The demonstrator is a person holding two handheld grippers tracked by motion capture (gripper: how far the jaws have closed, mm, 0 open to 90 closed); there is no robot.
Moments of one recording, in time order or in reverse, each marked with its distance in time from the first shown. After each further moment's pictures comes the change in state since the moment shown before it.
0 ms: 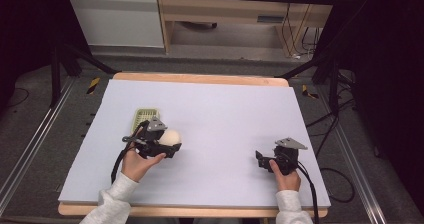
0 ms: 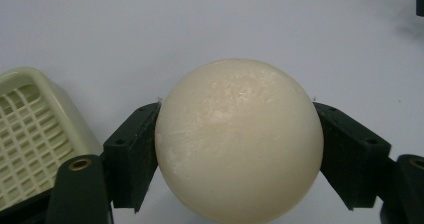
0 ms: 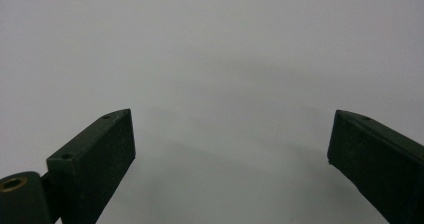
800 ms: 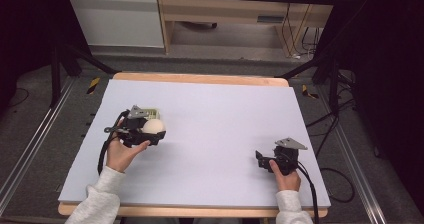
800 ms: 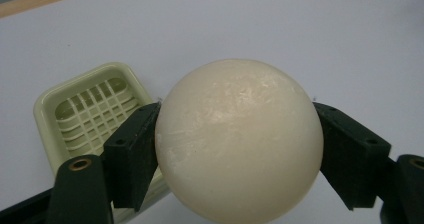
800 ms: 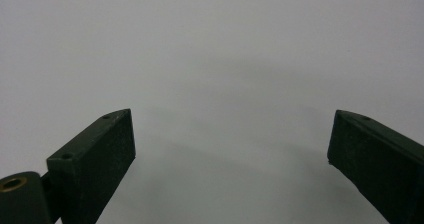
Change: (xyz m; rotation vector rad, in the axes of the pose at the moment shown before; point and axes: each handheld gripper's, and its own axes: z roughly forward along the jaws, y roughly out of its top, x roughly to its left) left arm 0.045 0.001 -0.016 -0.031 0.062 -0.083; right arm 0.000 0.000 0.000 -0.003 -0.002 -0.003
